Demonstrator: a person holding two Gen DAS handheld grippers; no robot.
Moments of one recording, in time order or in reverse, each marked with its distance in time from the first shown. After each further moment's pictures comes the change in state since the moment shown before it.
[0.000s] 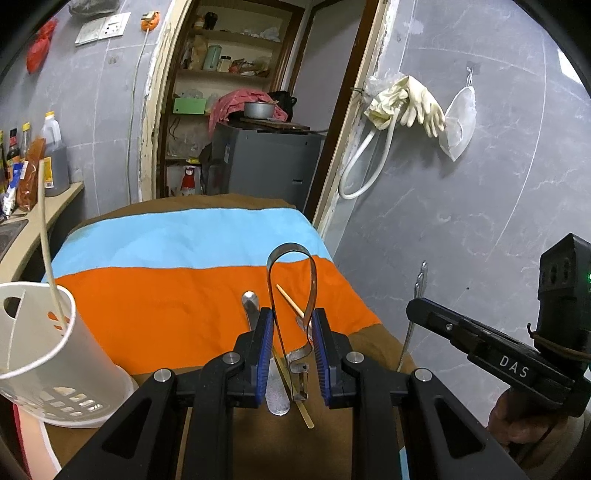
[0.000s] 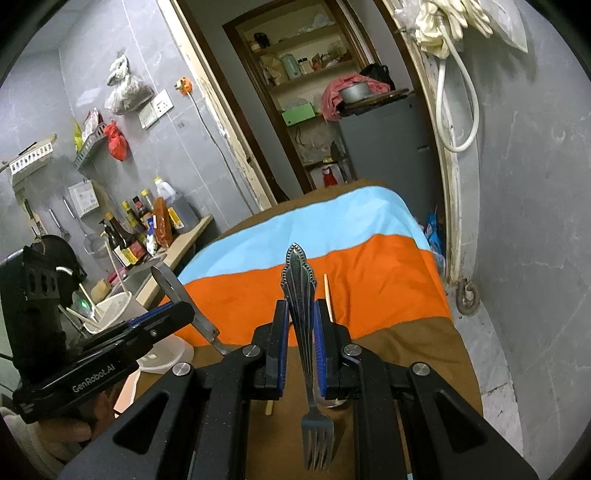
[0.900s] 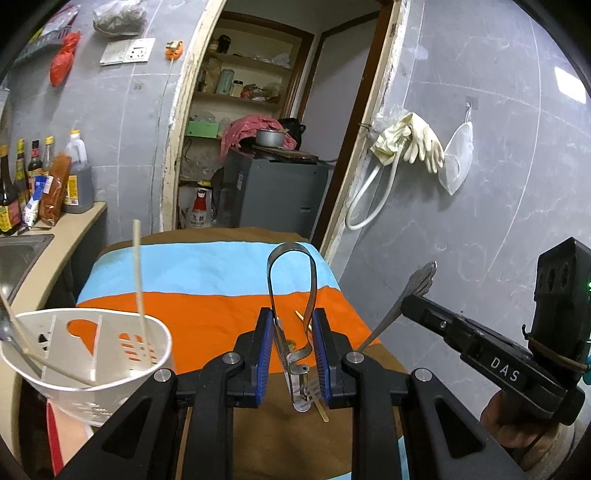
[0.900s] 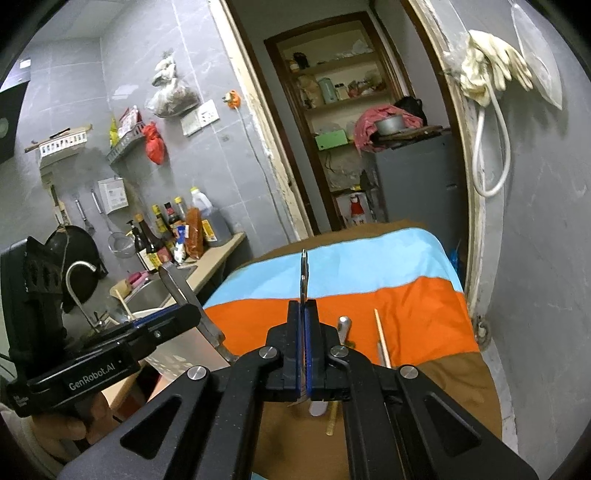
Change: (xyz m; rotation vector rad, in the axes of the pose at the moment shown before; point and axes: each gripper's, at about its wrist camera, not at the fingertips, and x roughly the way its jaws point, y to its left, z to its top) left arm -0.072 0.023 0.019 -0.027 -0.093 0.018; right arm -0.032 0.079 0.013 -0.114 -0.095 0.055
